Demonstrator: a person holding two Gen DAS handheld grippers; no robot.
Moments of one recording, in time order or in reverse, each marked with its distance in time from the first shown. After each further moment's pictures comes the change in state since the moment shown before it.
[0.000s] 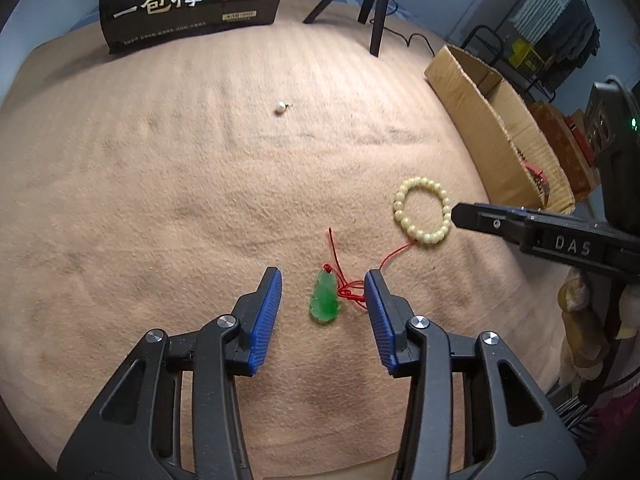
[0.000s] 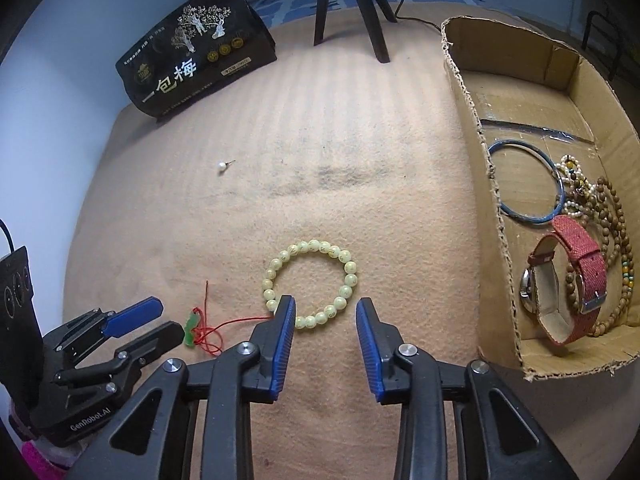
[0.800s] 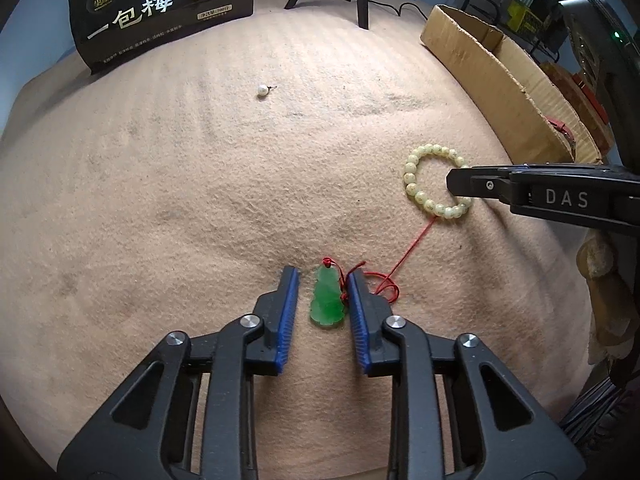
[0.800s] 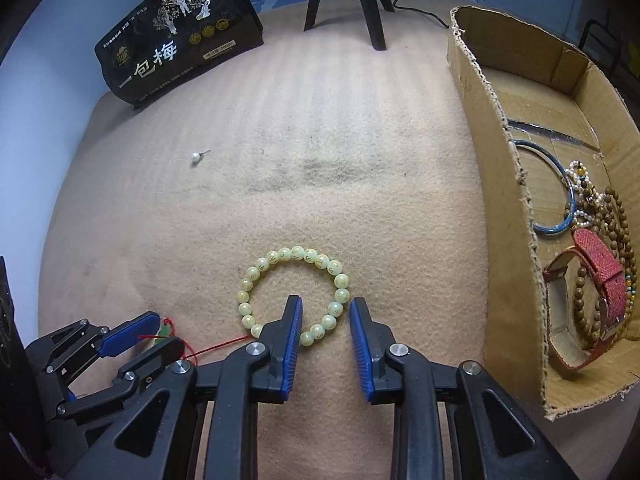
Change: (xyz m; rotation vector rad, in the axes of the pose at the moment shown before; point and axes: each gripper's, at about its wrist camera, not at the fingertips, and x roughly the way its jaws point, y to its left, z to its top) left arm 0.028 -0.016 -0.005 0.121 0.021 0.099; right arm 0.024 0.008 0.008 -0.026 0.020 -0.085
